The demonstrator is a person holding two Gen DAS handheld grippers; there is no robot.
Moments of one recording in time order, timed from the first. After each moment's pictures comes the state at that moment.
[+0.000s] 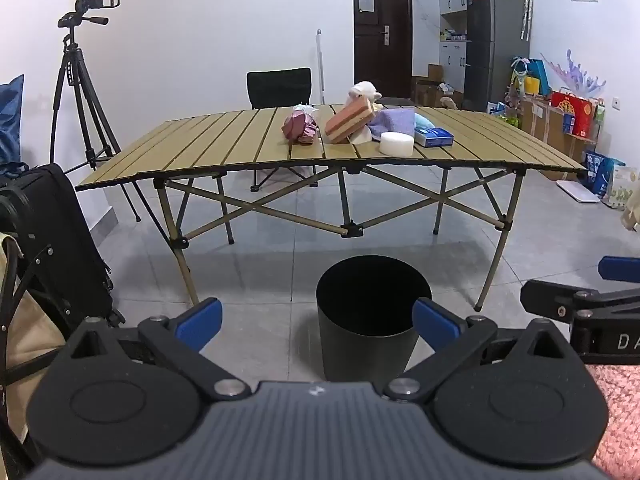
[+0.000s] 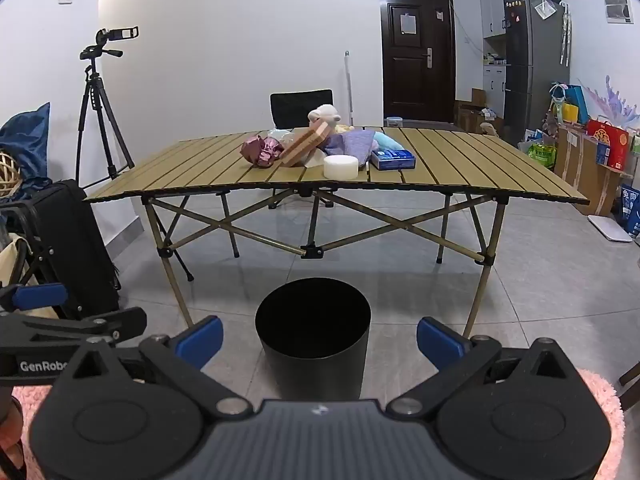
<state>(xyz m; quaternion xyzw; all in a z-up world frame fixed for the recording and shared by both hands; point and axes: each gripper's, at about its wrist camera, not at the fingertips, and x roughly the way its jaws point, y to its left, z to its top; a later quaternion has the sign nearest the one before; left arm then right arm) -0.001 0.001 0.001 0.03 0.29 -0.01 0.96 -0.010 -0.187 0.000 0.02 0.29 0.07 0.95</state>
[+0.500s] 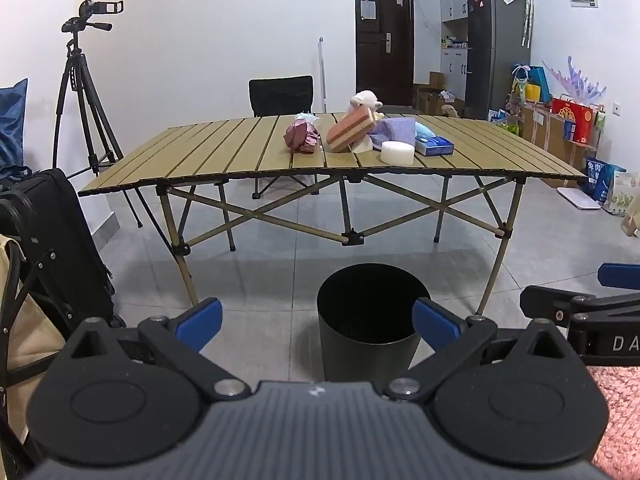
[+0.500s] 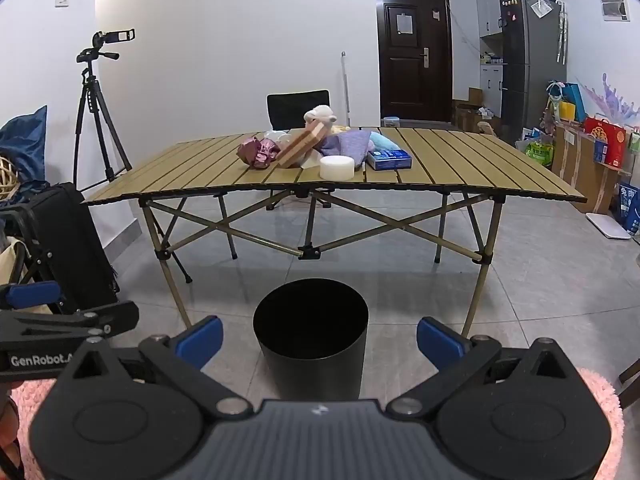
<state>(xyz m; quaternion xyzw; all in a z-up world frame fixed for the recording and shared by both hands) -0.003 0.001 0.004 0.03 0.28 -0.01 0.96 -0.009 -0.187 -0.001 0.03 0.30 0.07 0.95</state>
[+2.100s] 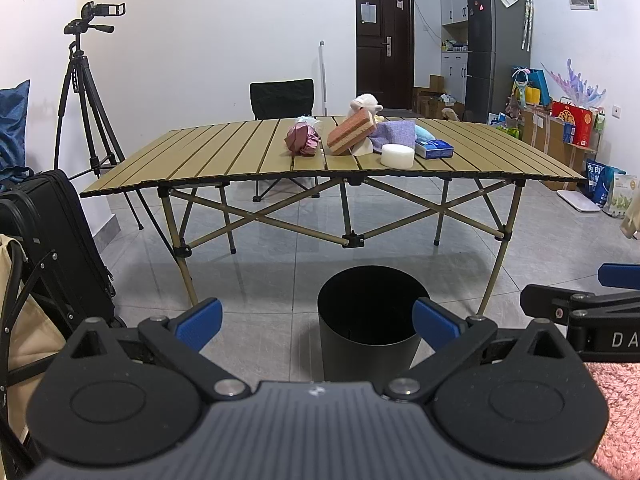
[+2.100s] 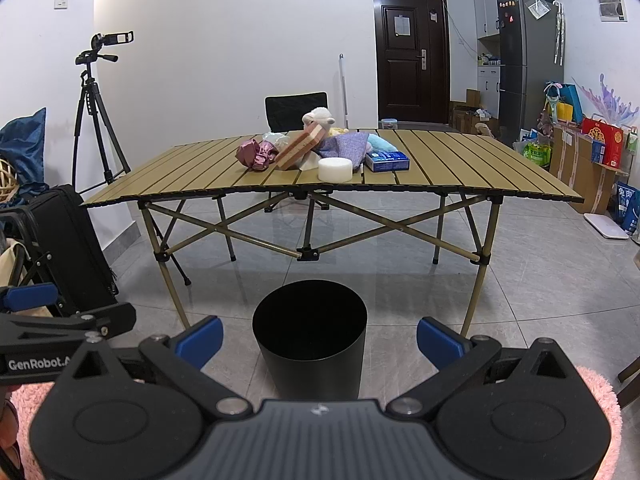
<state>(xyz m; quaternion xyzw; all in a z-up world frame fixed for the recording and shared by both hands) -0.006 0.002 0.007 0.03 0.28 -0.01 0.96 -0.011 -0.189 0.001 0.03 0.29 0.07 0.95</state>
